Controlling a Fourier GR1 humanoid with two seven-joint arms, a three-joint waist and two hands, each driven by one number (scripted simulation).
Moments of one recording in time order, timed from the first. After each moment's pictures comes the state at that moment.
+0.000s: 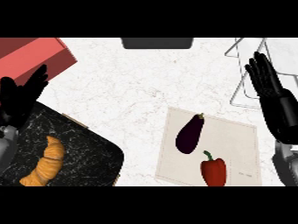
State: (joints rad) left arm -0.31 0.55 -0.15 -1.28 0.22 0.11 0.20; right arm -0.22 -0.36 0.10 -1.65 -0.18 -0.07 -0.12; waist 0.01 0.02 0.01
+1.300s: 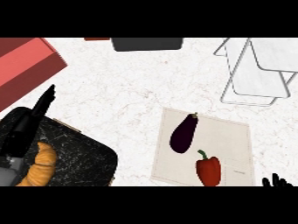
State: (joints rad) left arm -0.11 0.53 -0.21 -1.39 0.09 0.12 -0.13; right arm 0.69 -0.03 0.25 -1.80 1.16 -1.02 -0.18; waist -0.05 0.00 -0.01
